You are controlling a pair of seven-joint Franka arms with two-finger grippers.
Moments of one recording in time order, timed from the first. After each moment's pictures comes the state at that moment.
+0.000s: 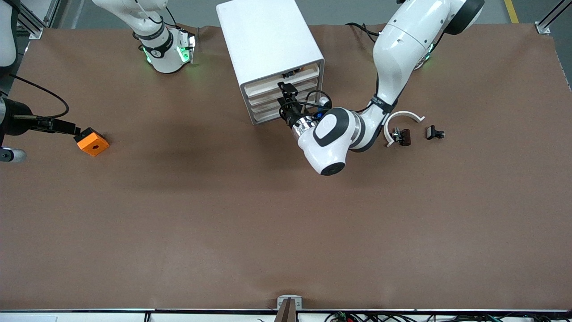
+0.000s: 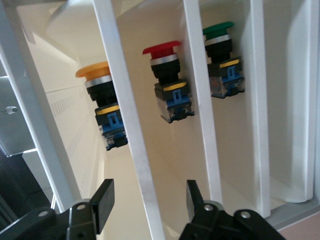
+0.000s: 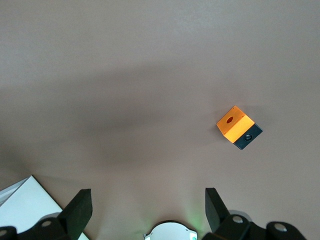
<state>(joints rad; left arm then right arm) -0.51 0.77 -0.18 -1.45 -0.98 1.44 -2.24 -0.06 0.14 -0.05 -1.55 0.03 1.44 0.05</state>
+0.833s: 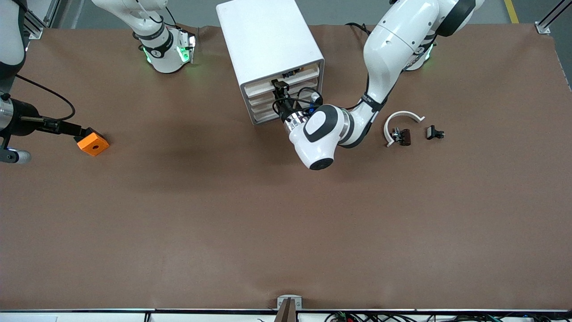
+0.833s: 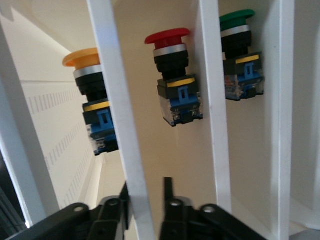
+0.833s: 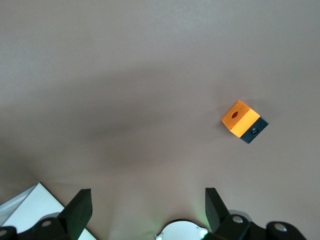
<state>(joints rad) -0.56 0.79 -0.18 -1.45 -1.00 1.44 -2.29 -0.03 0.14 -0.05 -1.55 0.03 1.44 0.16</state>
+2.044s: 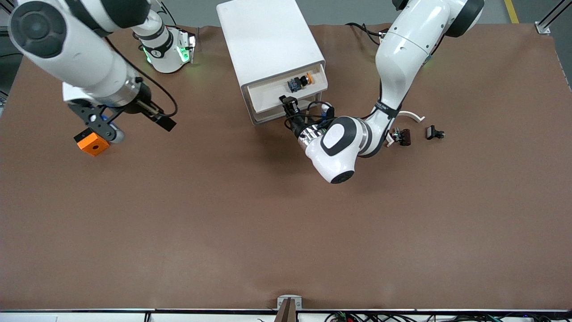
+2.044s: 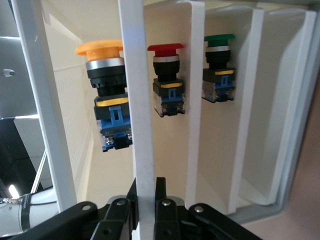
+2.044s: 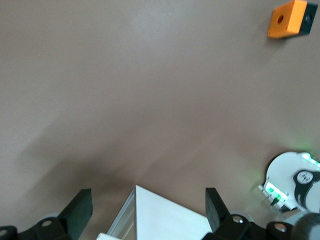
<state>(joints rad) -0.52 0.79 -0.10 -1.42 -1.02 1.42 -2.37 0.43 0.14 -0.03 -1.47 0.06 1.43 1.13</state>
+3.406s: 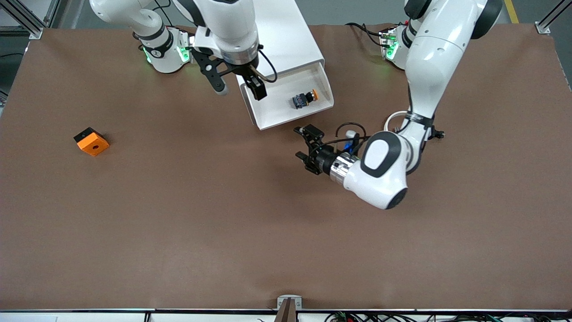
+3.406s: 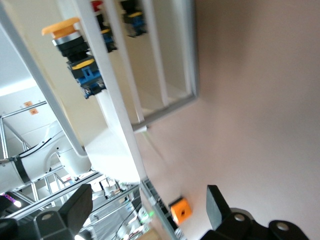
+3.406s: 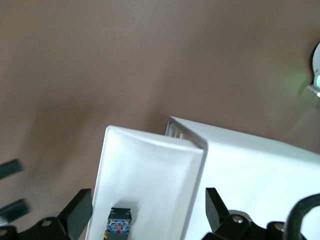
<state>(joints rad) -0.37 0.79 -0.05 -1.24 -1.02 1.54 -2.14 0.82 0.22 -0.03 -1.48 0.10 1.58 1.80</state>
